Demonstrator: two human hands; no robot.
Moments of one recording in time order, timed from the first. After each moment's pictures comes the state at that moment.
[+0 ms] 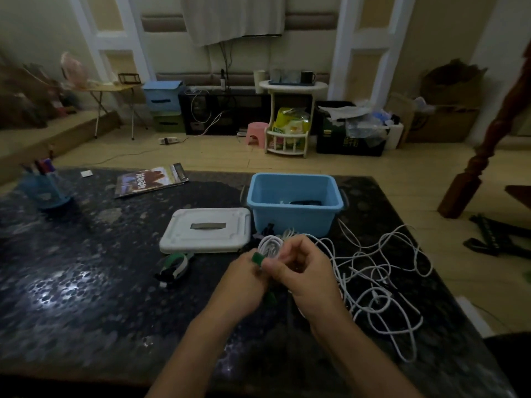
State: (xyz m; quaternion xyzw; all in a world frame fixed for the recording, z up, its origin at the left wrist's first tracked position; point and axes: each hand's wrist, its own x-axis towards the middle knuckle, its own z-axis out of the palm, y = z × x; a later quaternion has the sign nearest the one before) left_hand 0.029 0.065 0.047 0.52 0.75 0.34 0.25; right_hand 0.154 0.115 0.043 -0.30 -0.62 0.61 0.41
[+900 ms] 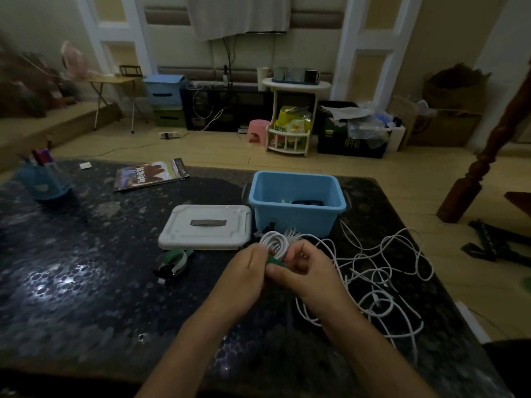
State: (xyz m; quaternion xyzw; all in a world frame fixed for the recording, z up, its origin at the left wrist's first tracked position) left_hand 0.036 0.058 0.058 0.40 0.70 0.49 0.34; right_hand 0.158 0.127 0.042 -0.33 -0.64 0.62 0.32
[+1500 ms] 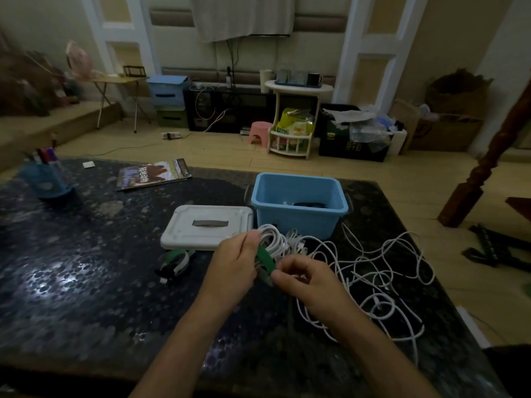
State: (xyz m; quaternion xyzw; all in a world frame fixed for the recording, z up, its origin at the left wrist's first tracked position) left_hand 0.019 0.058 0.057 0.43 0.68 0.55 0.21; right_hand 0.166 0.130 0.042 -0.30 -0.73 0.56 0.24
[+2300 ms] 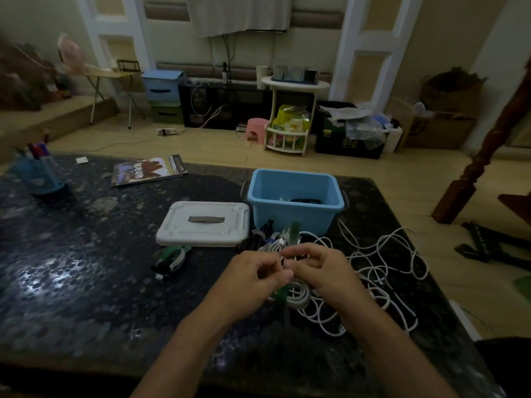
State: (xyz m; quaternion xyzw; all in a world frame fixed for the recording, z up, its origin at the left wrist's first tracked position) left_hand 0.027 0.057 0.039 0.59 0.65 0.41 0.24; right_hand 0.180 0.140 0.054 -0.36 -0.67 0.59 0.25
